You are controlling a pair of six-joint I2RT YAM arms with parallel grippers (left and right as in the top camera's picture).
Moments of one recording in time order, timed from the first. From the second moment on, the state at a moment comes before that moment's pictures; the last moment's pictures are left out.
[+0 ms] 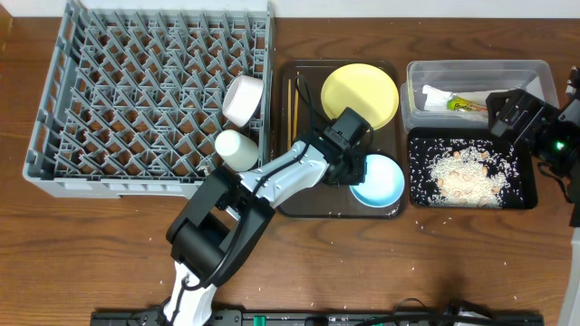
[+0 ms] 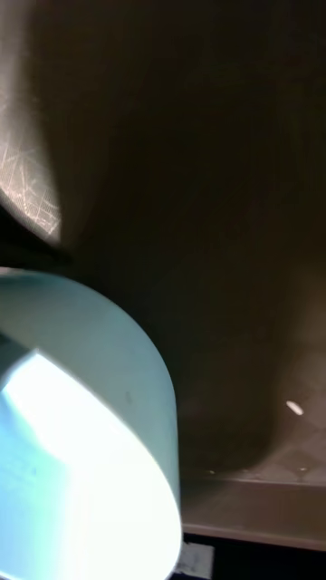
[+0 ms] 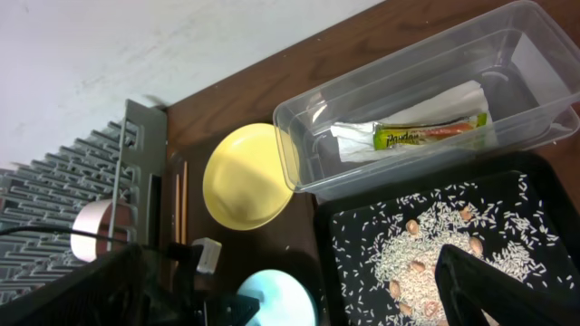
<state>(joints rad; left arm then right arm) -0.74 2.06 1.36 -0.46 0.26 -0.66 -0.32 1.17 1.40 -0.94 -0.40 0.27</state>
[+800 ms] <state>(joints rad) -0.52 1.67 1.43 -0.51 -0.22 -0.32 -0.32 1.17 1.40 -0.94 -0.39 0.27</state>
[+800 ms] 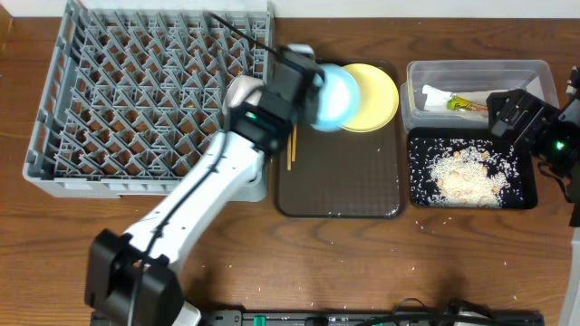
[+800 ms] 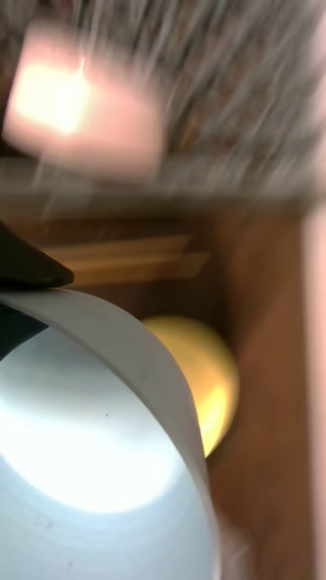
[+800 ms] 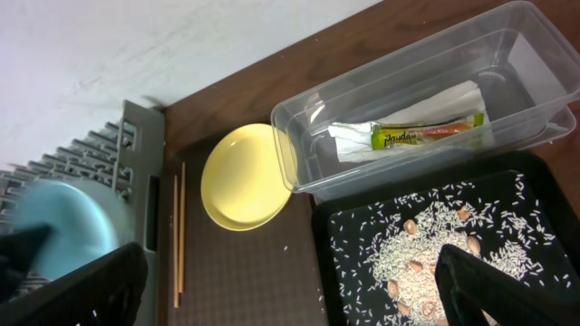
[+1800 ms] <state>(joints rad) -0.35 2.22 1.66 0.29 -1.15 0.81 -0.32 1.17 1.40 -0.94 -0.39 0.27</state>
